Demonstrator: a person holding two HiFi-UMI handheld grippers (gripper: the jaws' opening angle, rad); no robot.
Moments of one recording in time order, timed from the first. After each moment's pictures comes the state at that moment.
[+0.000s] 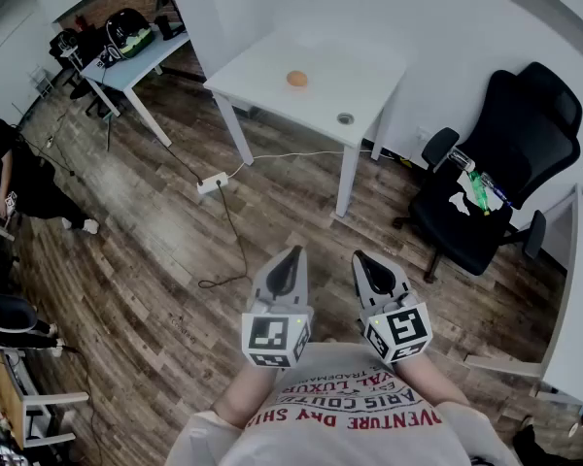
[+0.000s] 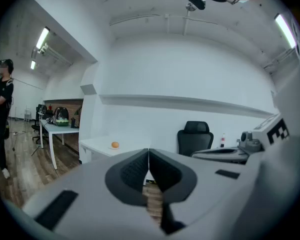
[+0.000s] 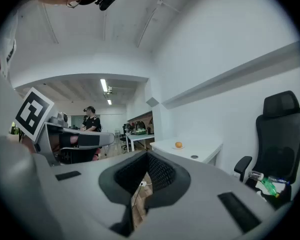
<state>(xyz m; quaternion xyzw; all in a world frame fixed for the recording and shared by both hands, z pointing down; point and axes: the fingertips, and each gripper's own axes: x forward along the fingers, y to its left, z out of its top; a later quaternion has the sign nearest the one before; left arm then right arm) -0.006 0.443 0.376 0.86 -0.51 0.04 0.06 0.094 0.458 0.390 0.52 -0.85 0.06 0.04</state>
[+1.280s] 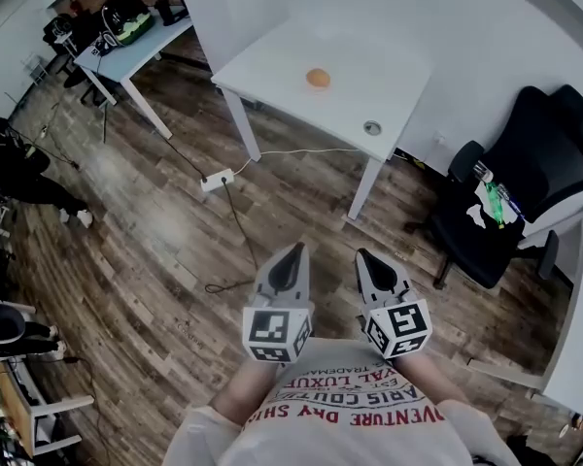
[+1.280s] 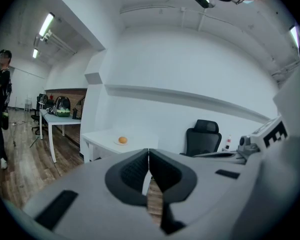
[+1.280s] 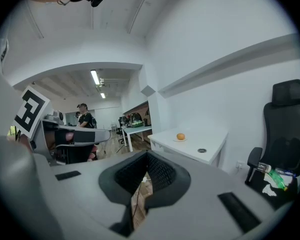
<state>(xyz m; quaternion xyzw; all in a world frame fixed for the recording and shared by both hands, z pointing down) -0.077 0.322 0.397 0.86 -0.50 0.06 0.11 0.030 0.338 0.418 0.53 -0.83 0.11 0.07</state>
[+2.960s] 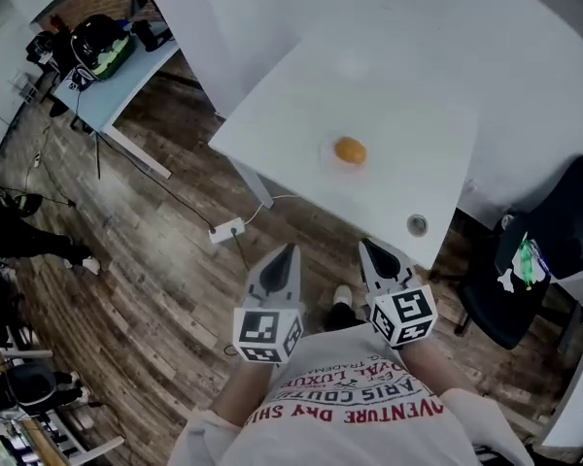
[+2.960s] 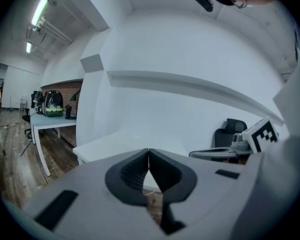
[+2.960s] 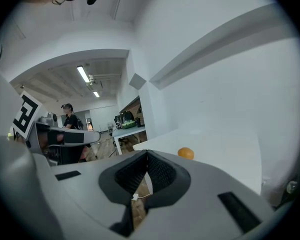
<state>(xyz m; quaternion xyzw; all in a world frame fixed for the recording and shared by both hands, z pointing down) -0.138 -0.061 0.414 0.85 -0.50 0.08 0.13 -0.010 -0.058 0.438 0.53 -0.83 0.14 0.07</state>
